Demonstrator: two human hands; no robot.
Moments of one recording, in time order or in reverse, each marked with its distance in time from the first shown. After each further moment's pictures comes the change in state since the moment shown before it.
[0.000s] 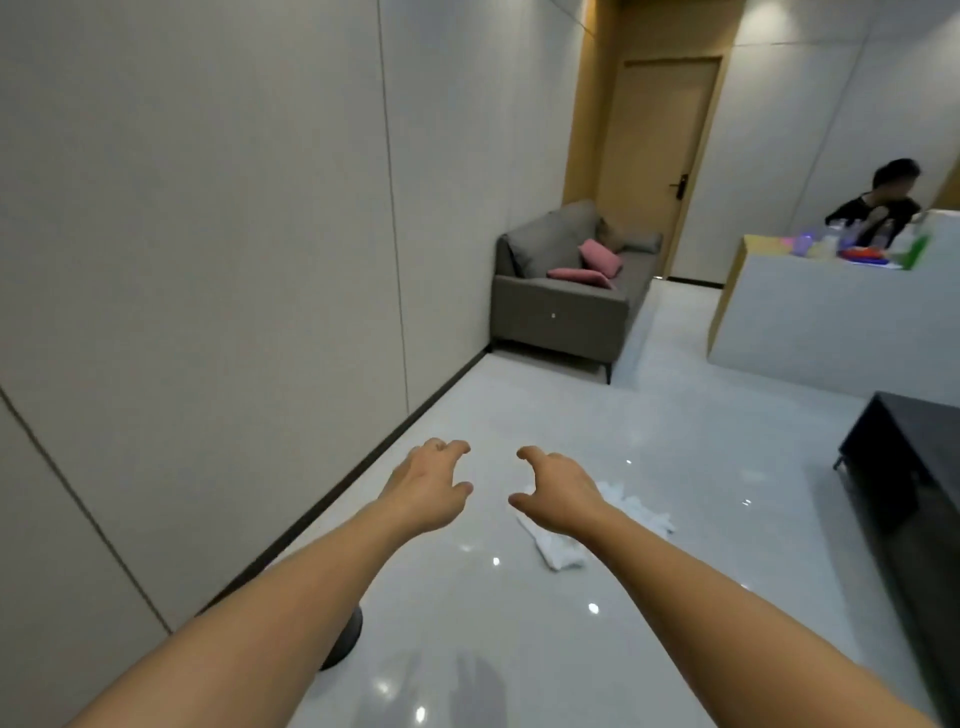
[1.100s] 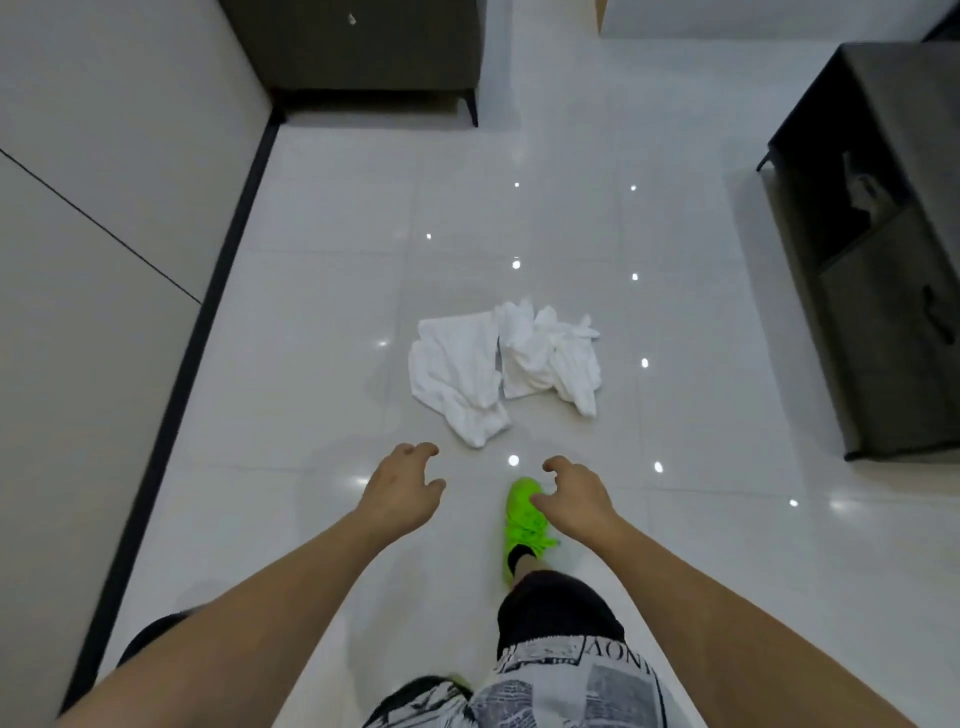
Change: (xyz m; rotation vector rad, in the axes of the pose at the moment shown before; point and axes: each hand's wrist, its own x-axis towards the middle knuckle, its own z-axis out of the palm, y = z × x) left_hand 0.465 0.021 0.328 0.028 -0.711 -0.026; right_hand 0.336 0.369 0.141 0.440 -0.328 0.792
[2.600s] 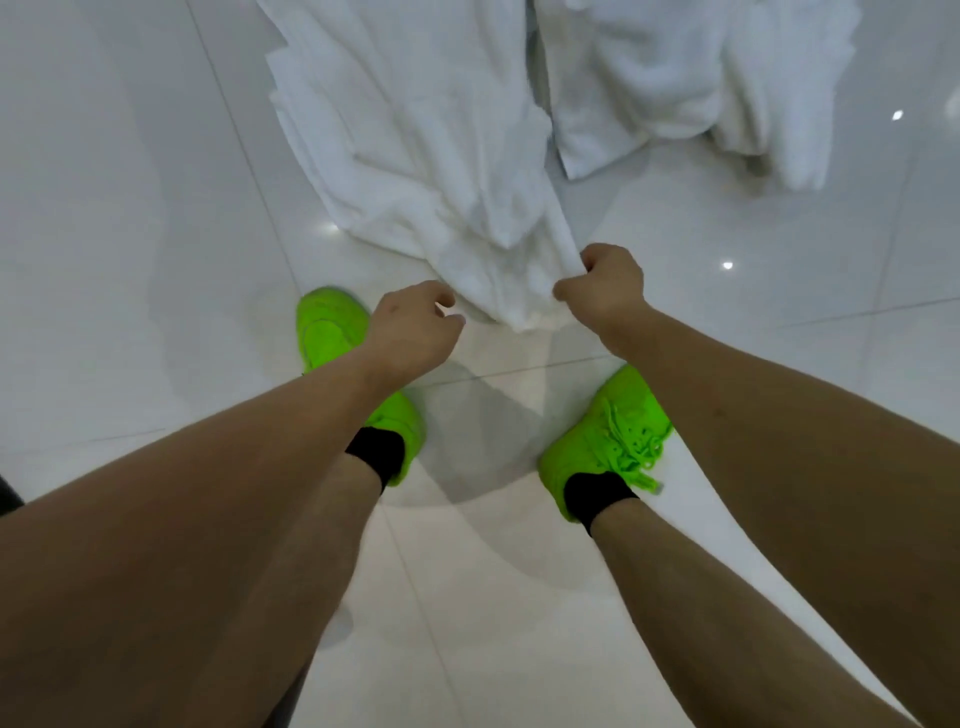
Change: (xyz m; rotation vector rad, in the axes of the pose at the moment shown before) left_hand 0.525 -0.172 0.215 0.077 -0.430 -0.166; right_hand 0.554 0.068 0.227 0.439 0.022 0.495
